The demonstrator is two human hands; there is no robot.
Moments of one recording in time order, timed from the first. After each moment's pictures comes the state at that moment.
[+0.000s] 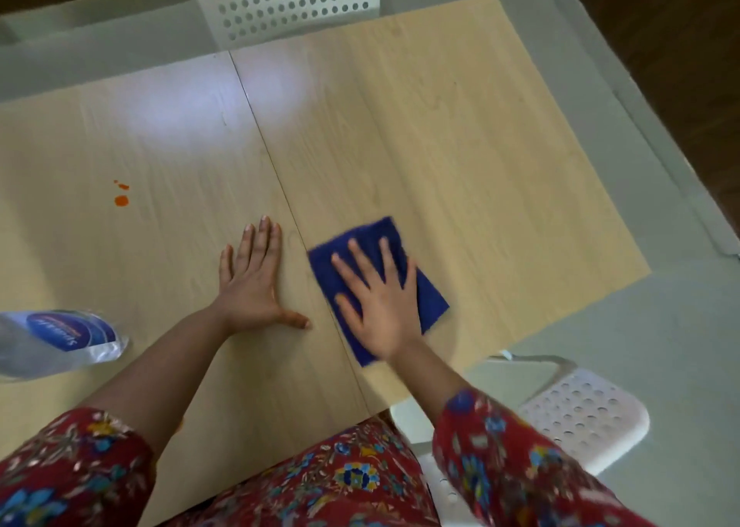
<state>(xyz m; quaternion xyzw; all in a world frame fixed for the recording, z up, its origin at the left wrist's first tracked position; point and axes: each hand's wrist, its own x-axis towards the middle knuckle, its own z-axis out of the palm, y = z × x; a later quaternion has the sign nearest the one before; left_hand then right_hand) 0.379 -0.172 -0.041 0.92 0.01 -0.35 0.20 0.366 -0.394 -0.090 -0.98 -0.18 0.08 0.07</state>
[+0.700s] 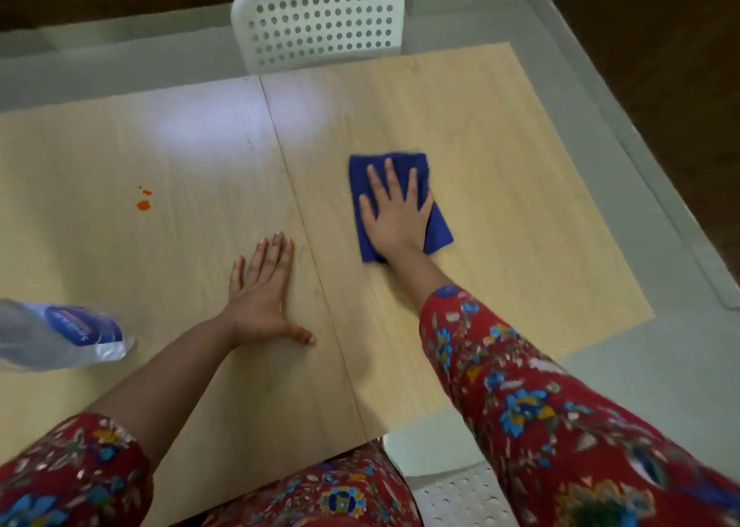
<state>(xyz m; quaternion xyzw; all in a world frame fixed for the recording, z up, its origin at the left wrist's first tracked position) 0.377 -0.167 -0.064 0.93 0.00 -0.30 0.22 0.527 -0.369 -0.089 -0.99 -0.08 0.12 0.07</state>
